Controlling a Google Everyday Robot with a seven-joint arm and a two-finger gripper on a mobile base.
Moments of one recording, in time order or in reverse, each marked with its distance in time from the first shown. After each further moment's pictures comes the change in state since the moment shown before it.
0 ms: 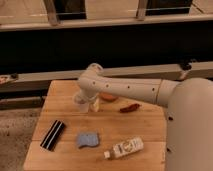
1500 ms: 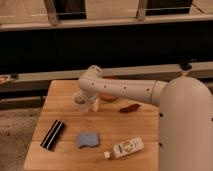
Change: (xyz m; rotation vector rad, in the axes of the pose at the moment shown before) arm 0.006 -0.012 0.030 -0.014 -0.005 -0.056
